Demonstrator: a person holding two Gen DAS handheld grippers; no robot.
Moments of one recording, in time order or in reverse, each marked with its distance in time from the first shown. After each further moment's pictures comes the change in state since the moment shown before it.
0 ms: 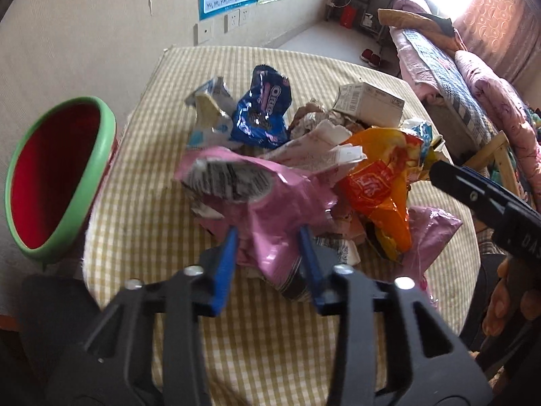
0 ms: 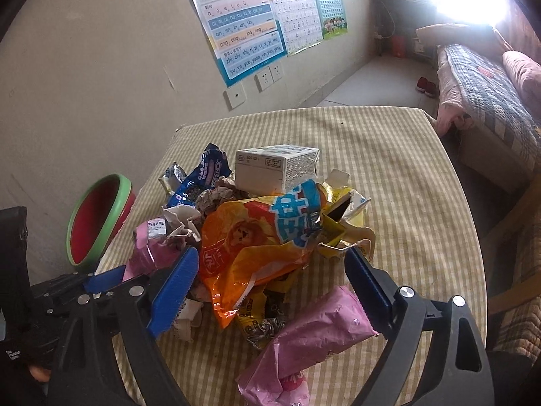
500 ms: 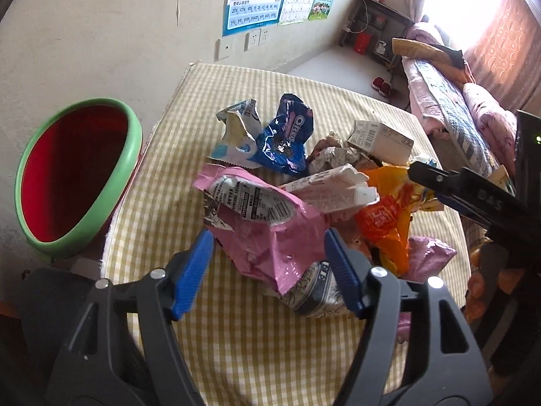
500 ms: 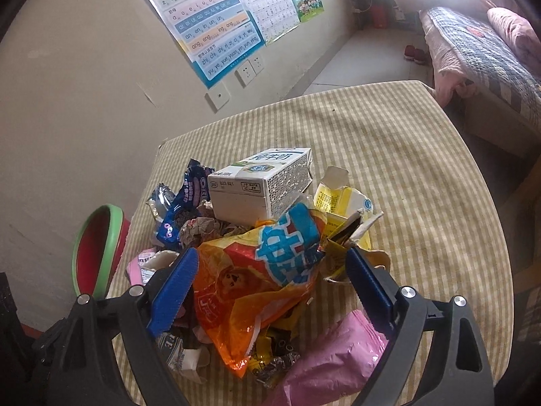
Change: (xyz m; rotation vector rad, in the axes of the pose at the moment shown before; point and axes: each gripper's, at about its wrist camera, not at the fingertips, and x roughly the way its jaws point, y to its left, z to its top) left arm -0.022 0.018 0.006 -0.089 -0.084 0.008; right arm 0.035 -0.014 0.028 0.146 0.050 0.018
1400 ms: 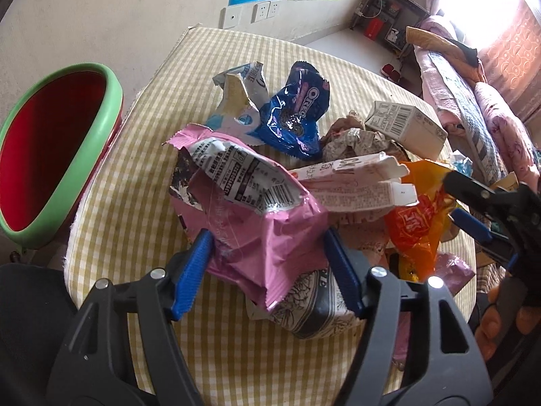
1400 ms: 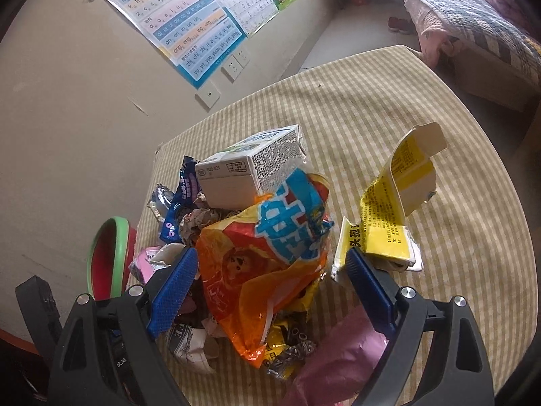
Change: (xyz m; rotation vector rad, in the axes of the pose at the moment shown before) left arm 0.048 0.008 0.002 -0.063 0.095 -0.008; right arm 0.008 -0.011 -0.007 0.142 0.047 0.046
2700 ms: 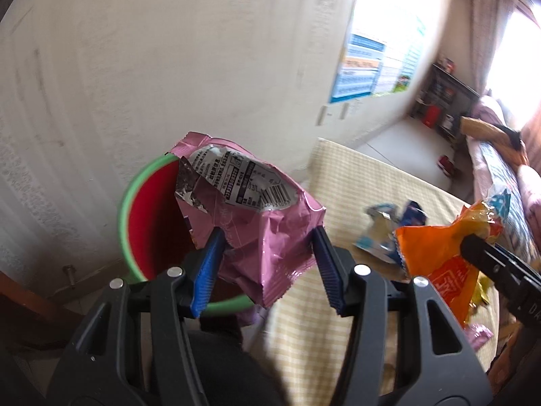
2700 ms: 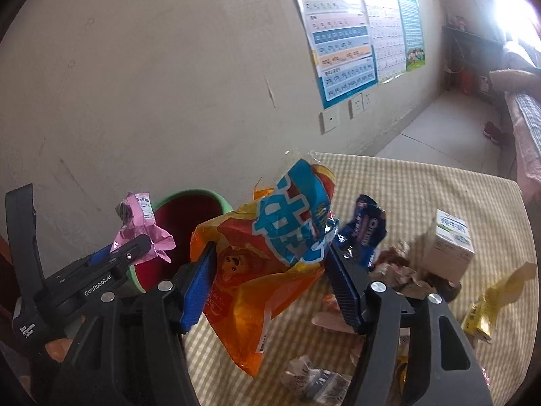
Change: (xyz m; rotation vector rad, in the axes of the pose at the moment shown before) left arm -0.117 0.138 0.029 -0.191 -0.343 0.244; right arm -0.005 0.202 -0.027 -0.492 -0.108 0.139
